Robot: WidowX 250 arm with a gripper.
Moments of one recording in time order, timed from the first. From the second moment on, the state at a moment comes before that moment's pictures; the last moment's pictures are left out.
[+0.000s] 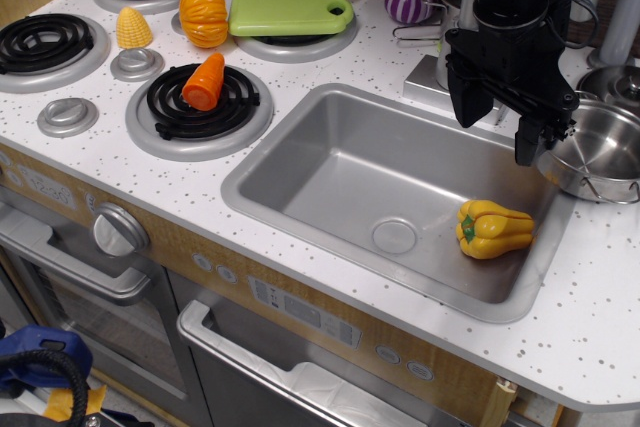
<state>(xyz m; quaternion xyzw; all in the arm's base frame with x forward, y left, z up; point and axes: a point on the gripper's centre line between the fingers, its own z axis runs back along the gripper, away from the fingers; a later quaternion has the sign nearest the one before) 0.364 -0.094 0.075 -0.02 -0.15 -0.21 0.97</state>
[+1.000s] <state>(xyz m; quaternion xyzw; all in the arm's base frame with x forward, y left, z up) 0.406 -0.130 0.066 0.07 -0.20 0.01 0.98</state>
